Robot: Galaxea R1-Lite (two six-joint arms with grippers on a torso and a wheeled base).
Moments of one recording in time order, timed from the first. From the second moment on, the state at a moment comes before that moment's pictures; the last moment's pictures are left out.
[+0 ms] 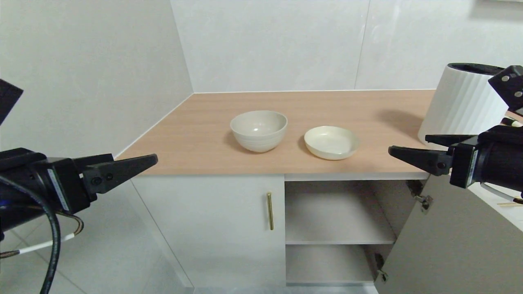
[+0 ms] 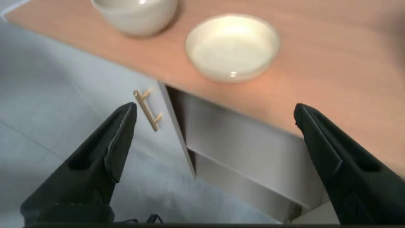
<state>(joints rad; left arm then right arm) -0.28 1.11 -0.77 -0.13 -0.12 -0.18 0.45 1.27 -0.84 -0.26 0.06 0.03</state>
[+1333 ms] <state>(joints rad) -0.37 1.66 -1.27 0.09 -0.03 -0.48 0.42 1.70 -1.22 -0.14 -0.24 0.15</state>
